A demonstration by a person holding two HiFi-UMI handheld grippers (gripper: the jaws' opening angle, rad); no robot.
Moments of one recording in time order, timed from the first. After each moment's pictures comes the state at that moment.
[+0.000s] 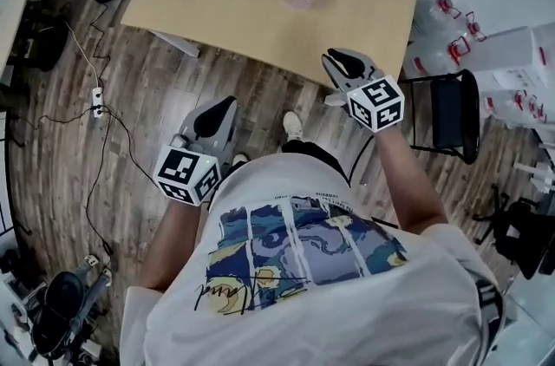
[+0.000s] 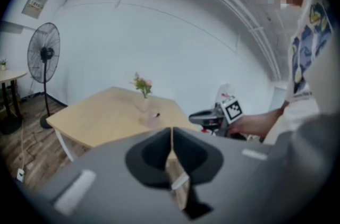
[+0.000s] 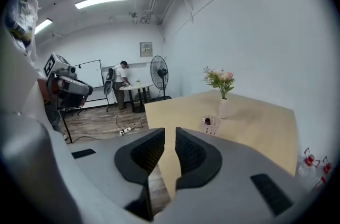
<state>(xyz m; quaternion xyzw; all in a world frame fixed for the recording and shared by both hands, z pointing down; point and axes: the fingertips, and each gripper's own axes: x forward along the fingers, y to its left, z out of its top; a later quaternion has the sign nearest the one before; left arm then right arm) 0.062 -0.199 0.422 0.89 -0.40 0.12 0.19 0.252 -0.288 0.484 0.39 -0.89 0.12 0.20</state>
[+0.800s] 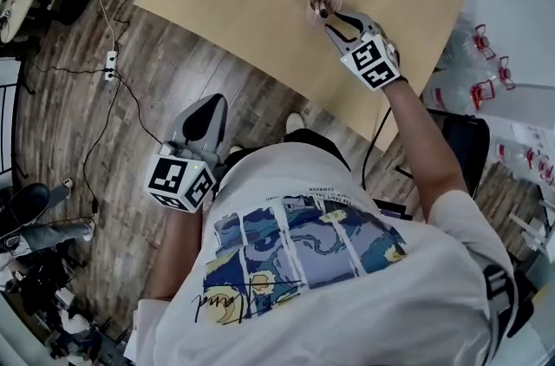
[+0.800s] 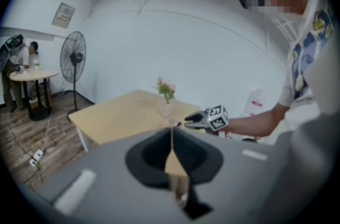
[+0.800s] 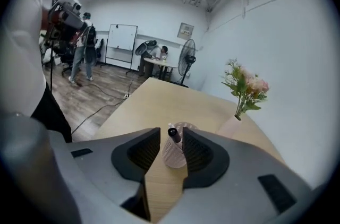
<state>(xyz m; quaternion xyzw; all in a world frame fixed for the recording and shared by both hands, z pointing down) 0.068 -0.262 0.419 0.81 -0.54 0.10 0.22 0.251 -0.462 0.553 0.25 -0.90 -0.07 0.34</state>
